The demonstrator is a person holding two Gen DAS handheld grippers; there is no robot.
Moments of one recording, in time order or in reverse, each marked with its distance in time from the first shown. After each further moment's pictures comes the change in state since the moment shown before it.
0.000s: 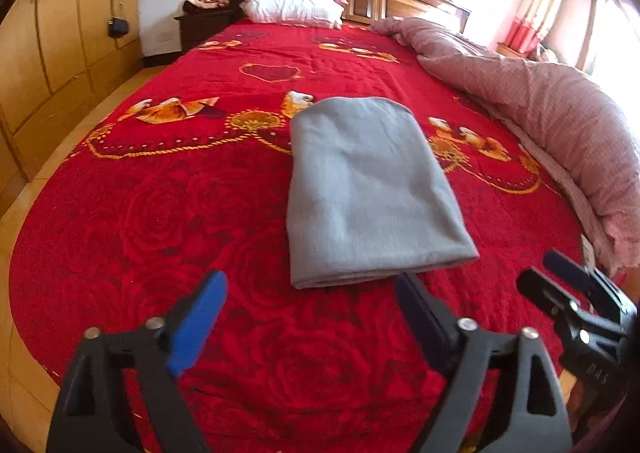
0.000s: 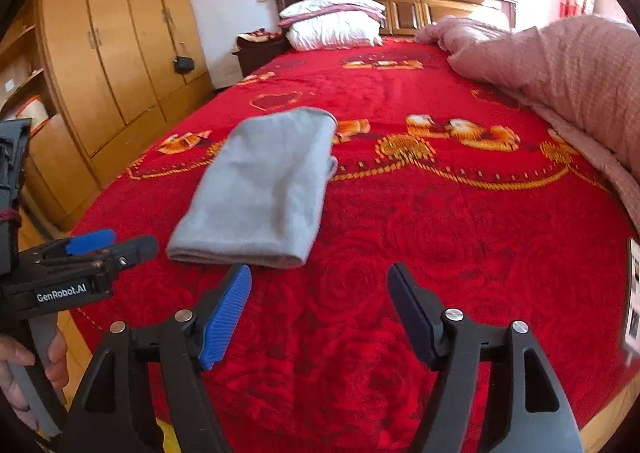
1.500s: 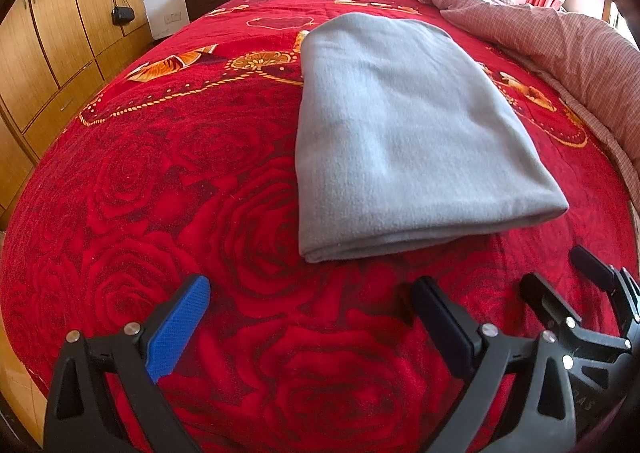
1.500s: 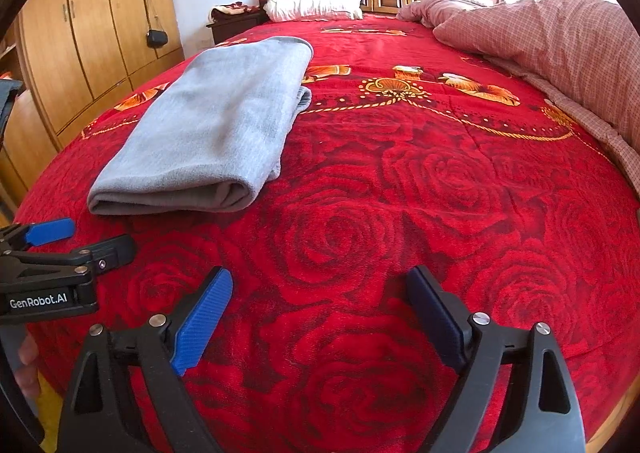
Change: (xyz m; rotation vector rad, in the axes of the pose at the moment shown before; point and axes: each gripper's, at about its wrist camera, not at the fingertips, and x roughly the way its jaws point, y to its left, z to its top) left arm 0.071 -0.007 -0.024 0.046 0.119 0.105; right arm 0.066 0.001 -0.035 -0.020 0.064 -0.113
